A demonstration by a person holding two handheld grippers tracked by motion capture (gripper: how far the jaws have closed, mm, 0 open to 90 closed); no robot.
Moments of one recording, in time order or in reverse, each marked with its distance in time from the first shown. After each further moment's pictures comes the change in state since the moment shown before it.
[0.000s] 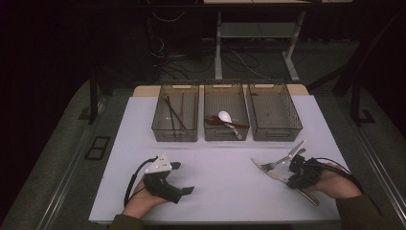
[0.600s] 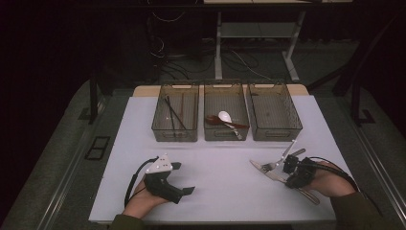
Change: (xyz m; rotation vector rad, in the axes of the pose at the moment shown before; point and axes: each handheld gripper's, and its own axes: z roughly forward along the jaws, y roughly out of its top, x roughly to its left) left arm 0.000 0.000 0.001 0.003 -0.002 0.002; right arm 0.004 0.012 0.004 0.077 -0.037 -0.053
